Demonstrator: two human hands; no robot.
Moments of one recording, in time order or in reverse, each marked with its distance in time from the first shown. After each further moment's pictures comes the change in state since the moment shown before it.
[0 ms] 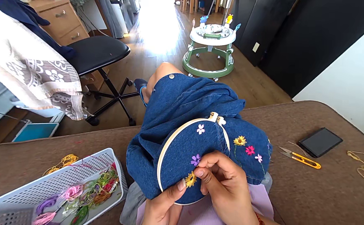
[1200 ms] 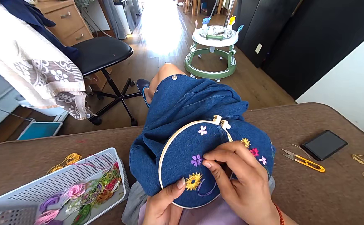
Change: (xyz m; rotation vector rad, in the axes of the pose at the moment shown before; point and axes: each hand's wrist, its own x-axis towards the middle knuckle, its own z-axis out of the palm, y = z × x) left_hand 0.001 0.006 0.001 -0.069 -0.009 -0.045; right_hand 0.023 -0.012 -0.028 -0.672 -0.057 -0.347
